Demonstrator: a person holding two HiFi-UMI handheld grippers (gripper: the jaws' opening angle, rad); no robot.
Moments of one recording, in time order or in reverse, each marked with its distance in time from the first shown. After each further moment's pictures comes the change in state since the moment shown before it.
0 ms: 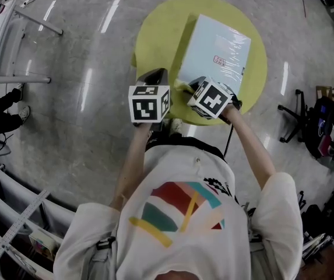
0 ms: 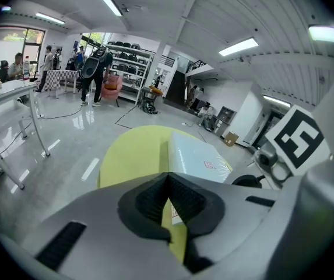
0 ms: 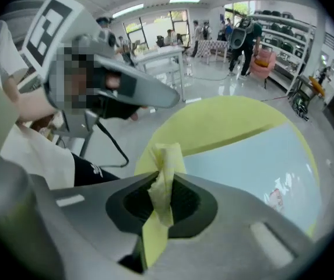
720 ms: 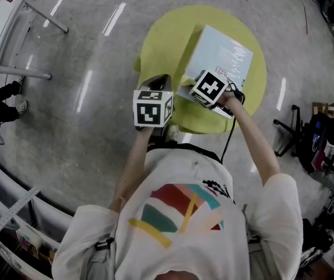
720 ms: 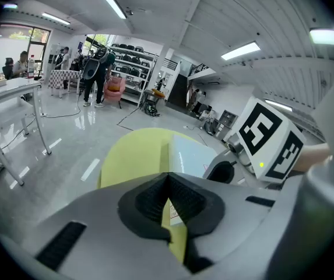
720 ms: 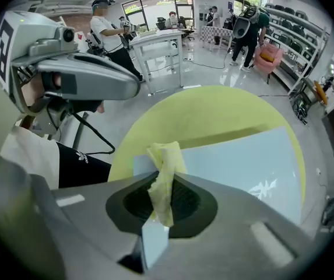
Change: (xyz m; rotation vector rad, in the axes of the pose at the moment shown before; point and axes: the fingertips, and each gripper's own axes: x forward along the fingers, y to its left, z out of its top) left arm -0.005 0.001 -0.001 -0.029 -0.028 0.007; right arm 0.009 -0.054 -0.001 -0.049 0.169 -0.067
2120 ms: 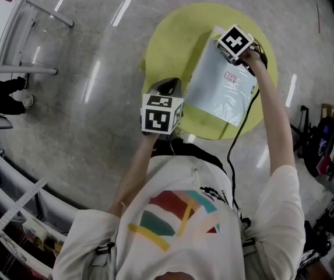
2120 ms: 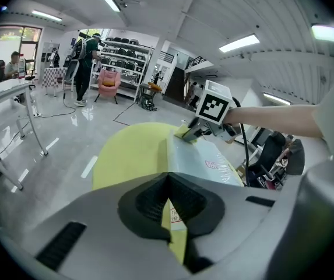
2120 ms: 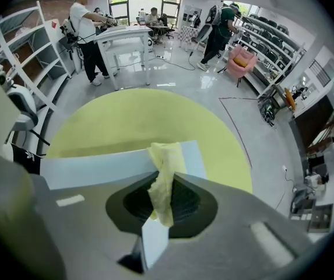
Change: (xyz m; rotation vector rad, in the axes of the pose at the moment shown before) left arm 0.027 -0.007 0.000 0.034 0.066 -0.017; right arm -0.025 -0.212 0.019 0.063 0.029 -0.275
